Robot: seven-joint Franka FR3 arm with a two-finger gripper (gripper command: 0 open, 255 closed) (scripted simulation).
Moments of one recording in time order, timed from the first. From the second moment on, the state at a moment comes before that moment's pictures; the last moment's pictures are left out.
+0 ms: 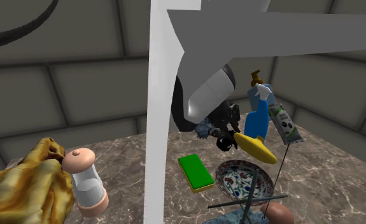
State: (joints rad) arm -0.34 0.14 -0.33 -2.13 -0.79 2.39 -0.18
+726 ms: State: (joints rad) arm -0.33 0.06 -0.32 -2.08 -0.74 2.28 -0.28
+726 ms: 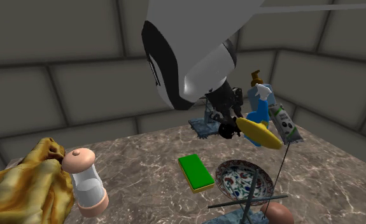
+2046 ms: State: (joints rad) arm -0.31 -0.02 -0.30 -1.91 -0.66 2.07 -0.42
